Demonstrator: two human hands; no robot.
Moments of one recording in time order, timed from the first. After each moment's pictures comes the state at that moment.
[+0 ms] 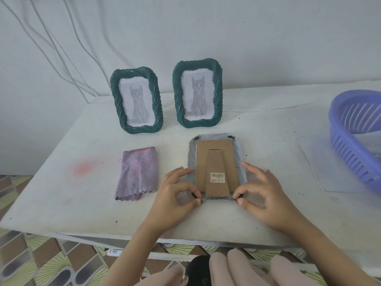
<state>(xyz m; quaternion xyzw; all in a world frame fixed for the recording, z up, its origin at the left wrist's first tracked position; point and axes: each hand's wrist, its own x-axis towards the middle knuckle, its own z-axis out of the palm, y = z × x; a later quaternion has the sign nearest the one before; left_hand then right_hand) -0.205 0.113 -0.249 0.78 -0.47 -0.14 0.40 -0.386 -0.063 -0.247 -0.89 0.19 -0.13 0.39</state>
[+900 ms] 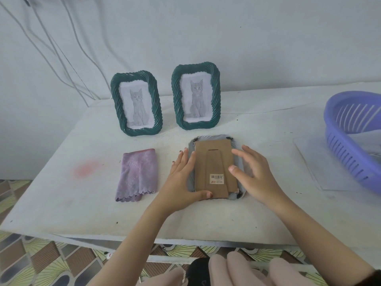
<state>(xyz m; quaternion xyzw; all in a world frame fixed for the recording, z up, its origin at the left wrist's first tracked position) -0.191 0.082 -0.242 0.80 -0.50 -0.18 0.29 -0.343 -0.067 -0.222 -0.82 0.31 -0.18 0.44</state>
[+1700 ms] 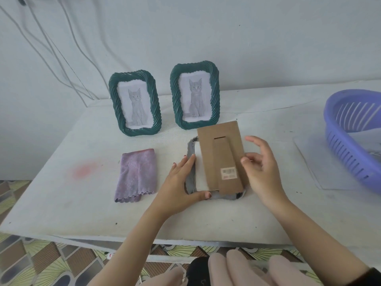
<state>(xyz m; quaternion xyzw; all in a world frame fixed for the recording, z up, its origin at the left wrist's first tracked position) -0.190 0.086 -0.247 0.79 -0.50 -0.17 0.31 -0.340 -0.067 -0.223 -0.70 0.32 -0.35 0.54</state>
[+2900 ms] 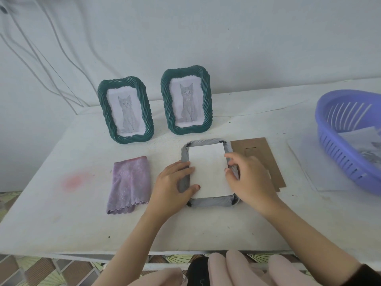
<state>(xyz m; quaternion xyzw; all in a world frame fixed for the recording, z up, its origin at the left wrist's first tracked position) -0.186 0.073 -0.246 0.80 -0.47 -0.07 0.36 -0.332 -0.070 -0.226 -0.87 0.32 -0.23 0.28</state>
